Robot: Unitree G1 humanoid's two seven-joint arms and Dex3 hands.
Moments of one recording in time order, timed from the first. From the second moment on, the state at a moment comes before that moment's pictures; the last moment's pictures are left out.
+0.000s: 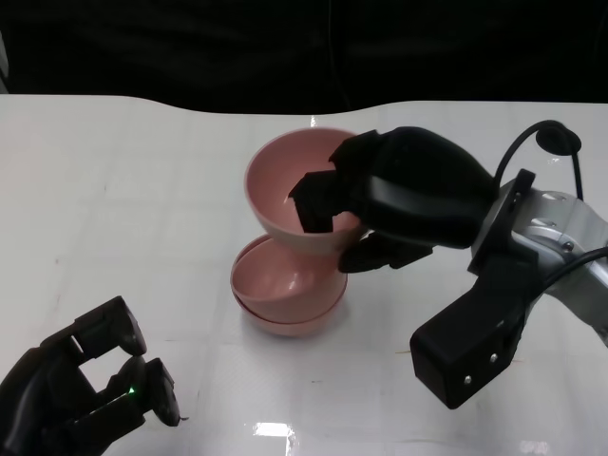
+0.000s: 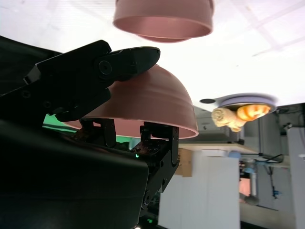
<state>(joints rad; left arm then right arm) 0.27 0.19 0.24 -0.49 -0.81 0.65 -0.16 -0.71 -0.34 0.47 0.30 -0.75 -0.60 0.07</state>
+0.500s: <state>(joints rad) 0.27 0.19 0.24 -0.49 -0.81 0.65 -0.16 -0.71 -0.32 0.49 0.28 -0.77 -0.59 0.07</state>
